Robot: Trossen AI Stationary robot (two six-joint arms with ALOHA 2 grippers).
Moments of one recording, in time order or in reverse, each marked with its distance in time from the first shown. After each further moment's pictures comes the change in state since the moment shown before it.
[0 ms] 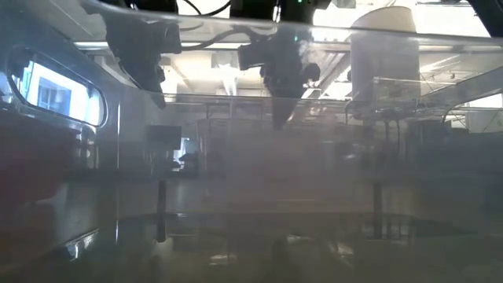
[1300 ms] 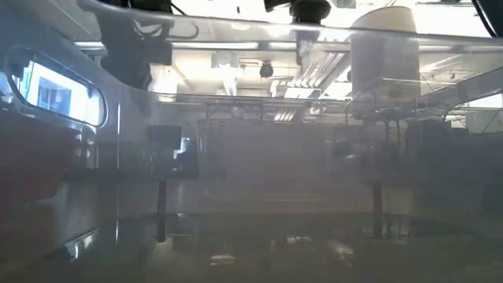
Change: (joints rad) left arm 0.053 0.000 0.000 -0.129 -0.240 0.035; right arm -0.009 -0.074 0.372 -0.493 0.244 0.184
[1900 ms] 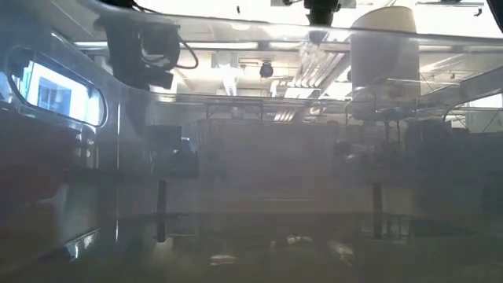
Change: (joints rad) left arm 0.178 0.118 0.000 -0.021 0.004 0.158; right arm -0.110 -0.105 0.000 -0.020 0.010 -0.007
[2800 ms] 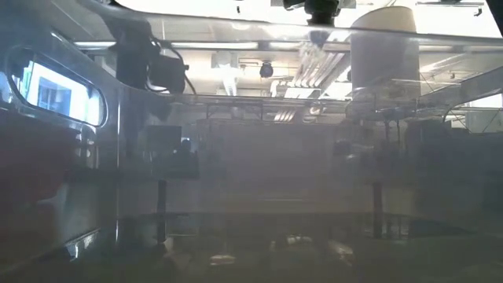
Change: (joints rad) left arm 0.084 0.197 0.000 -0.037 0.060 -0.018; right arm -0.049 0.001 0.000 0.000 -0.047 -0.020
